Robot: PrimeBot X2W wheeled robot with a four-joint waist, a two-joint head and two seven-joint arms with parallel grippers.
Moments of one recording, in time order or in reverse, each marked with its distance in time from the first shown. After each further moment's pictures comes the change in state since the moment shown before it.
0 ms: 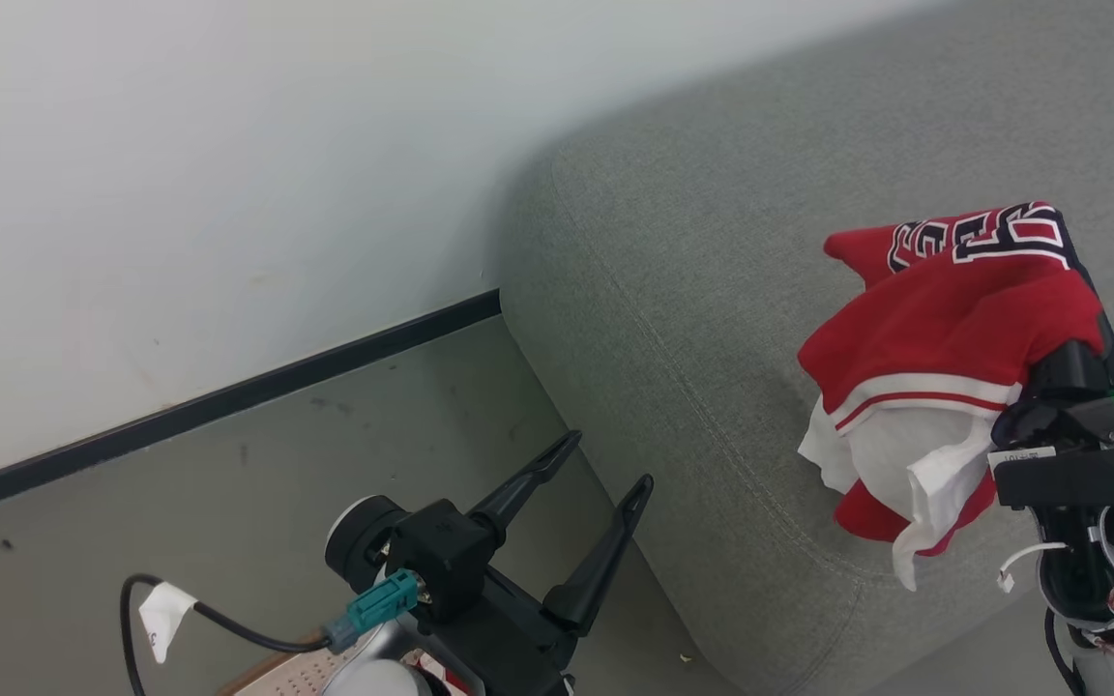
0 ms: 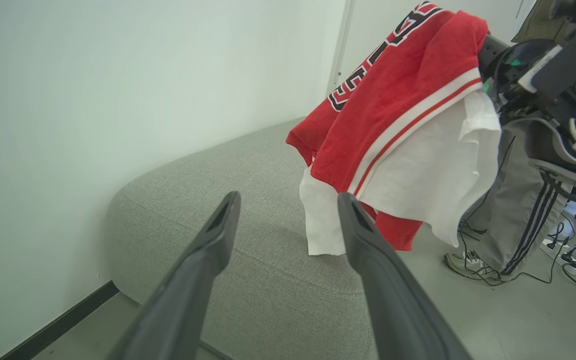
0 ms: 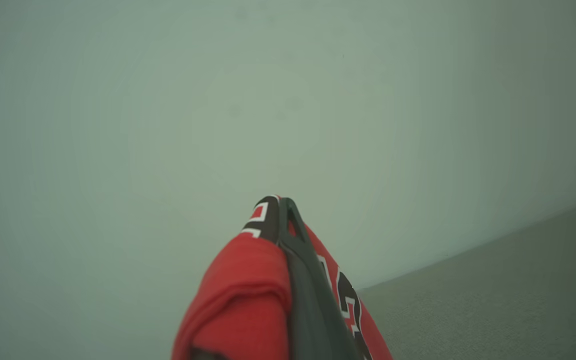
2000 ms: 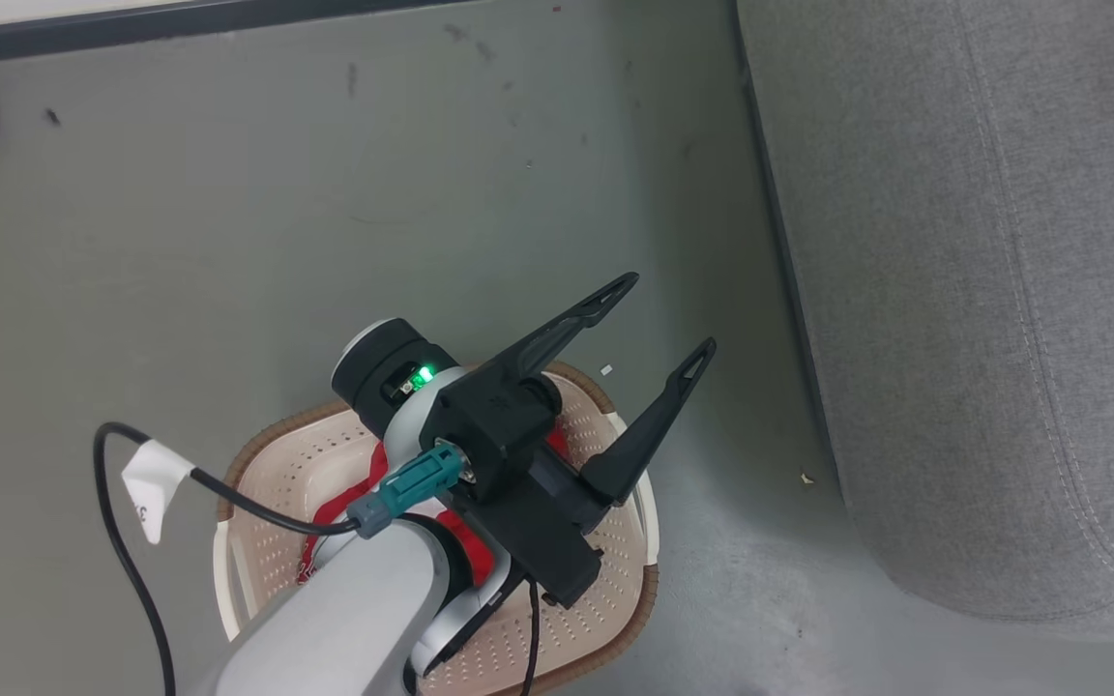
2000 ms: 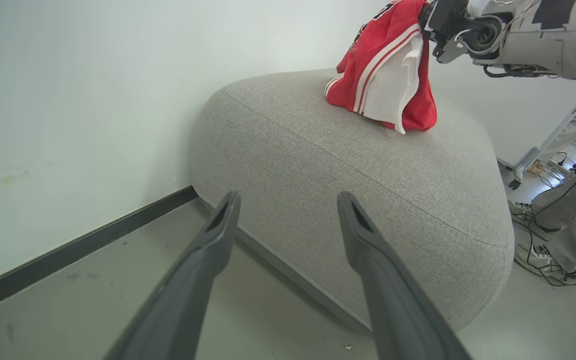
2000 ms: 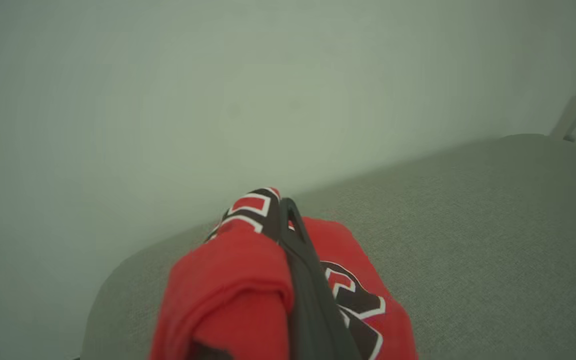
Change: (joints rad) left arm -0.271 0.016 -0.039 -0.044 0.066 -0.018 0.072; right arm -0.794 -0.266 -0.029 0.900 -0.078 -0.018 0.074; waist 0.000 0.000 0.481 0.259
